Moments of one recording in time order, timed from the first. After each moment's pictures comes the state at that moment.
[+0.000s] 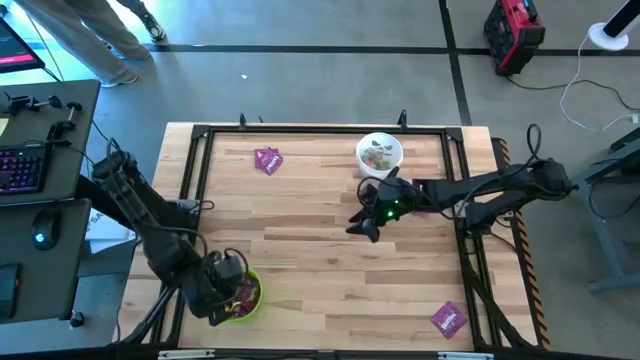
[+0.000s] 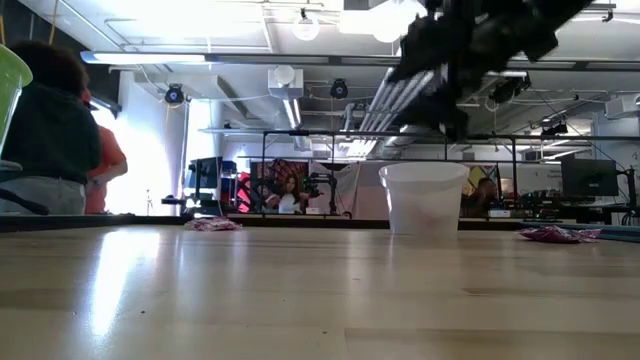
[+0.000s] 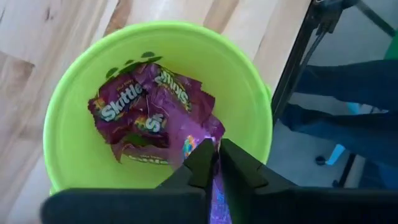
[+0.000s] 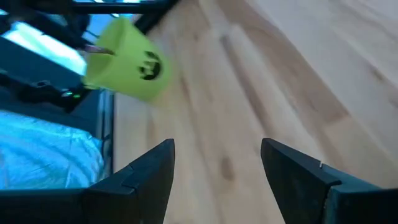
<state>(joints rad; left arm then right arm) -0.87 1.38 1.12 -0.91 -0.14 -1.29 0.01 1.33 0.74 0.03 -0.21 0.68</state>
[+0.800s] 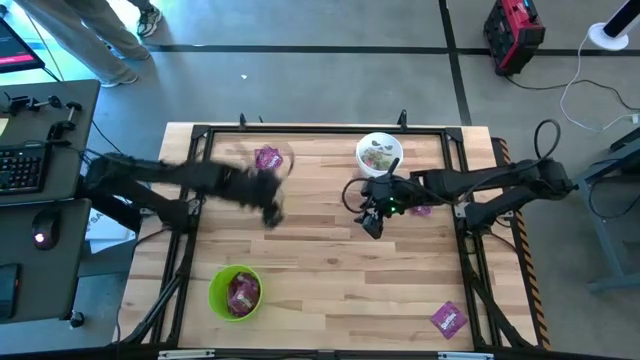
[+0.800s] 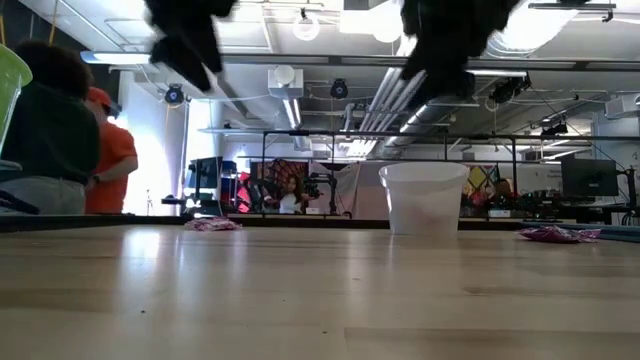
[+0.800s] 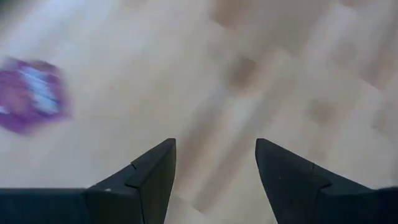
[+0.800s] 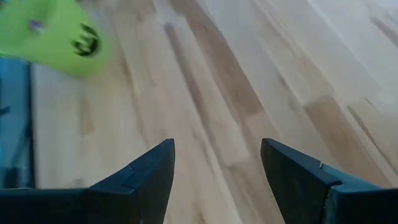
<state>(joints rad) -0.05 1.32 1.17 -0.92 -0.24 -0.62 0.04 1.33 1.02 -0.52 0.02 0.50</state>
